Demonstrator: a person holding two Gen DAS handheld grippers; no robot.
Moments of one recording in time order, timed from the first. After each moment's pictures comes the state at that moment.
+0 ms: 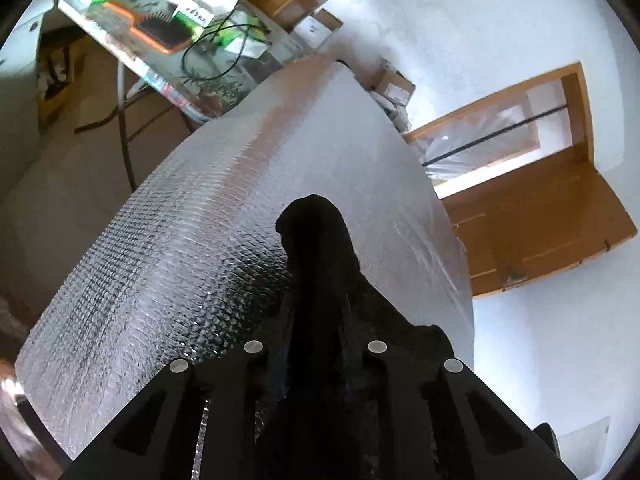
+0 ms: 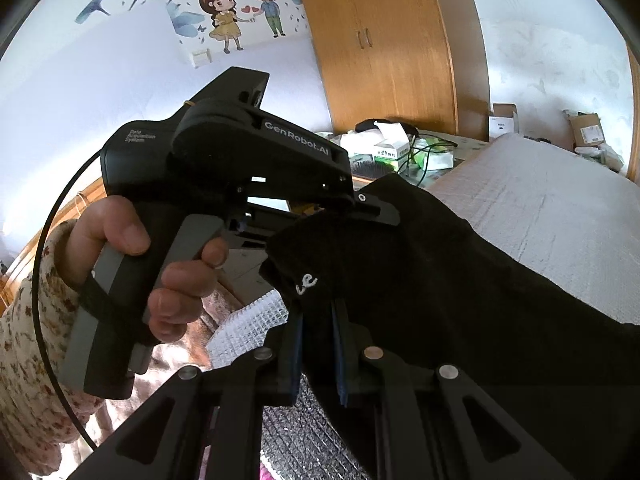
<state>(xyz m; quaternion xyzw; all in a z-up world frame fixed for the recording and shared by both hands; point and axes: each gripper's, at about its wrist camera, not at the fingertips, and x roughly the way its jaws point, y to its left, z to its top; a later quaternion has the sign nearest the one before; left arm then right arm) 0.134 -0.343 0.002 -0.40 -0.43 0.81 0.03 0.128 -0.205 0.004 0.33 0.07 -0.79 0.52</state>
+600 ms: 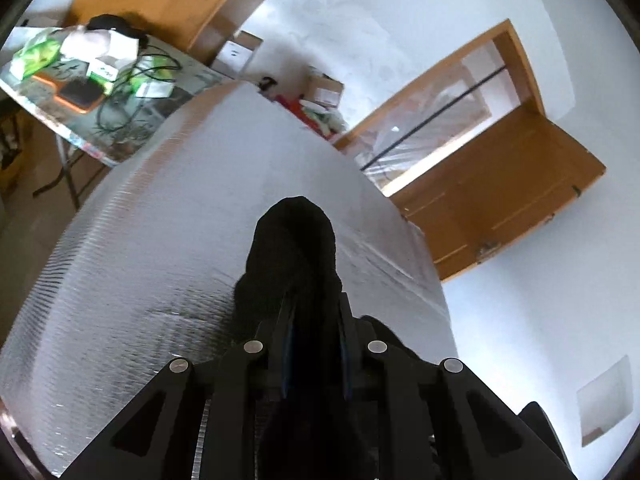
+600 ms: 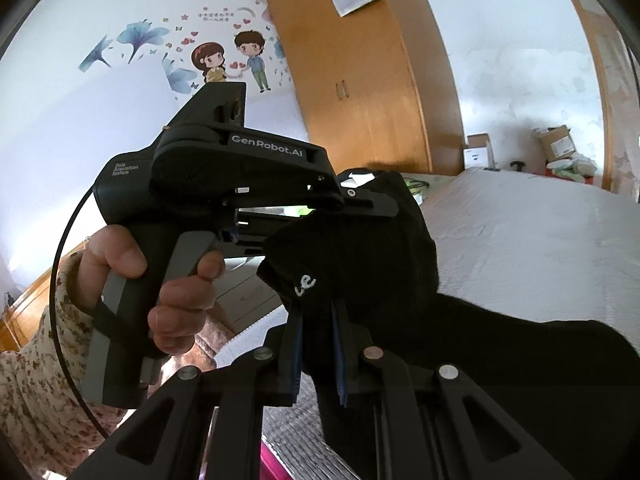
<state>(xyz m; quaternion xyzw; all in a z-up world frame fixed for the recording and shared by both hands) 0.127 -0.254 0.073 -0.35 -0.36 0.86 0.10 0.132 -0.112 0.048 0.27 0.01 -0.82 0.50</state>
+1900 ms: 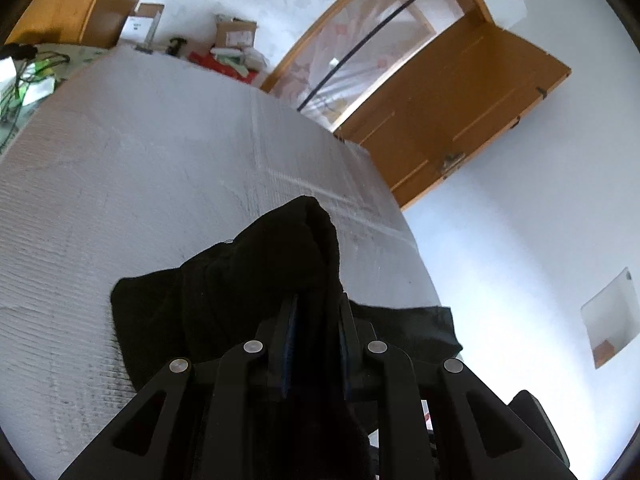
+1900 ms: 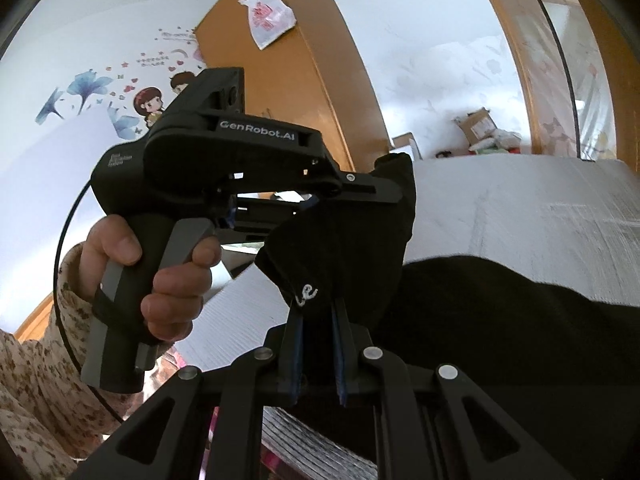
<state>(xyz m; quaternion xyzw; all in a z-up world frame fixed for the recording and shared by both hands) 0.081 -0.090 0.077 -0.41 -0.27 0.84 0.22 0.122 0.025 0.036 0.29 -0.06 -0.87 0.41</state>
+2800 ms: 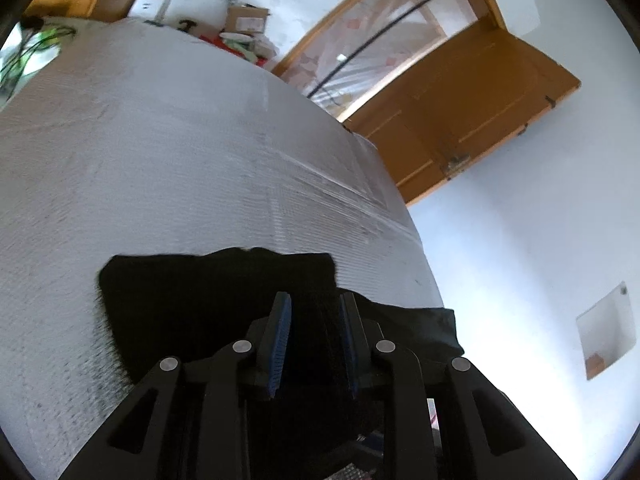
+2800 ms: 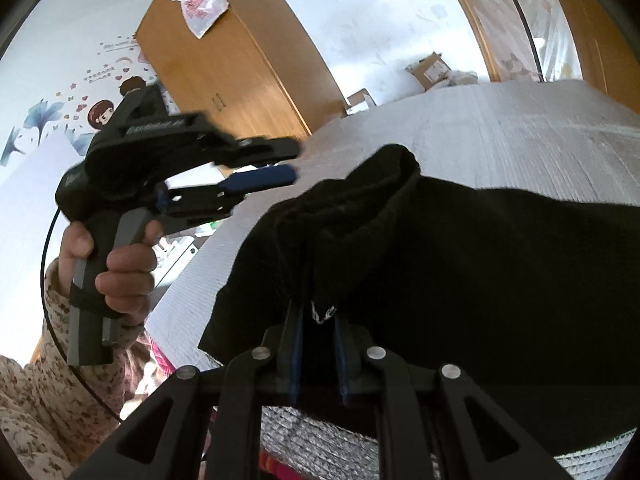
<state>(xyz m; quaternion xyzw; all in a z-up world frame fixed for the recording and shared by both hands) 0.072 -0.099 0.037 -0.41 -0.31 0.83 0.21 0.104 0.075 -0.016 0.37 -0.11 -0.85 0.36</state>
